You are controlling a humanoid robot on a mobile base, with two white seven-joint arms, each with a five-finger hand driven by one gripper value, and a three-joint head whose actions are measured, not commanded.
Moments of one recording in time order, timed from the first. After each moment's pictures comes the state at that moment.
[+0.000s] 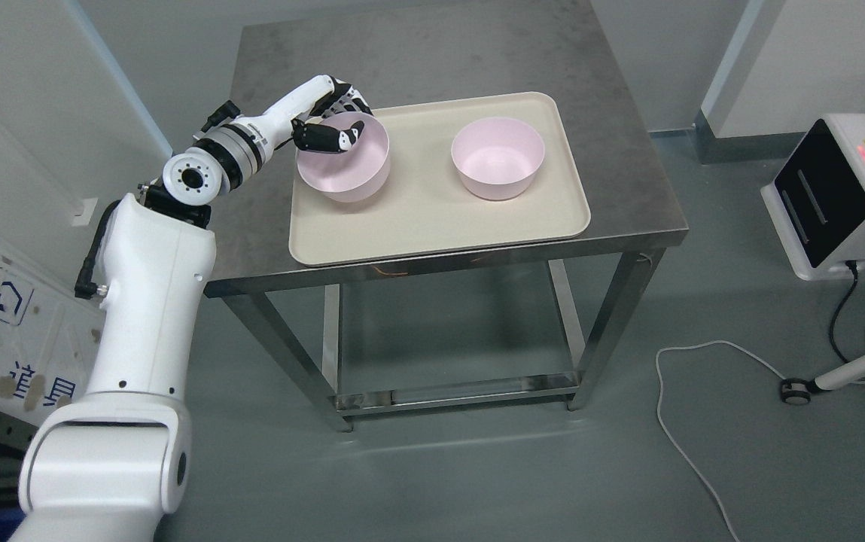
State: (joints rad) left arm -1.04 0.14 -0.12 -0.84 -0.50 -0.16 -0.61; right arm 0.05 0.00 0.00 -0.05 0.00 -0.19 0.00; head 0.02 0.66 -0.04
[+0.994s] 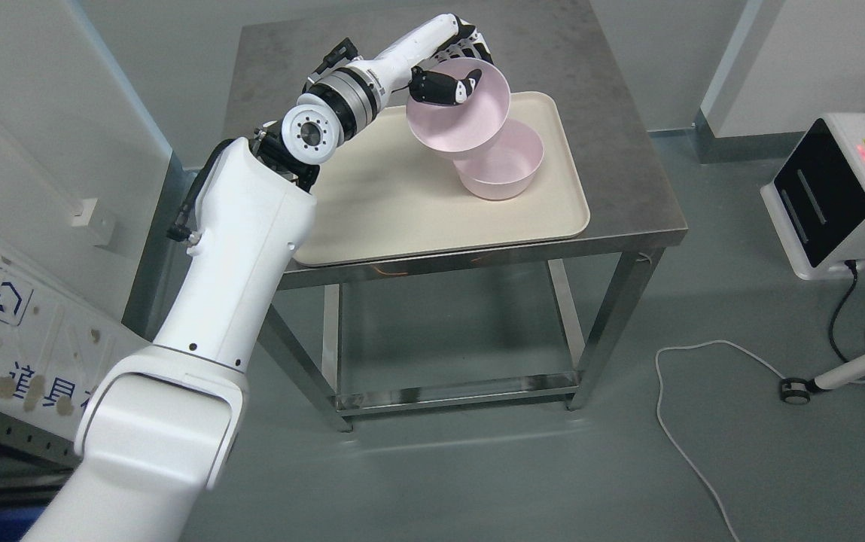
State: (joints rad) left arm -1.15 0.02 -0.43 -0.84 -0.43 -0.11 -0.40; right arm 0.05 0.00 0.00 -0.05 0.00 -0.19 0.00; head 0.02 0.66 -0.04
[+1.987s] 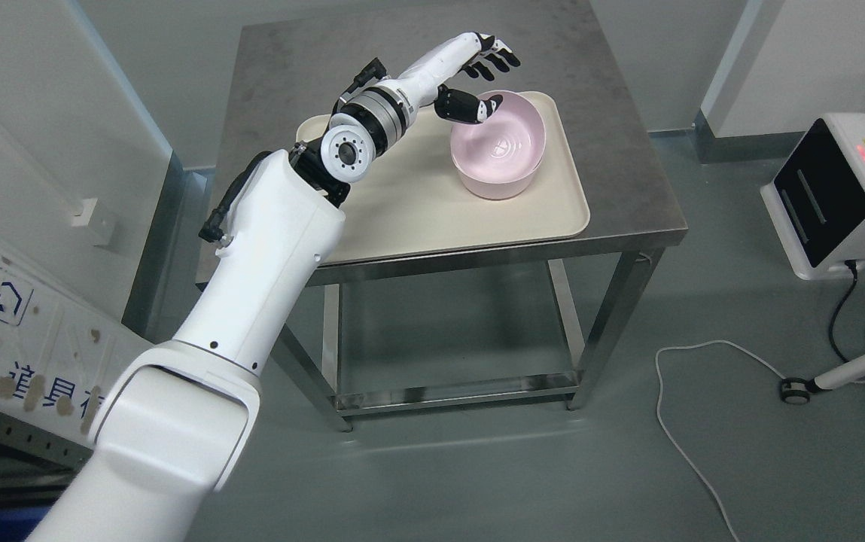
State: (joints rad) left arm -1.16 0.00 -0.53 -0.76 -0.38 -0.11 -0.29; right arm 0.05 0.00 0.00 -0.05 0.00 -0.19 0.00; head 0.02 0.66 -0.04
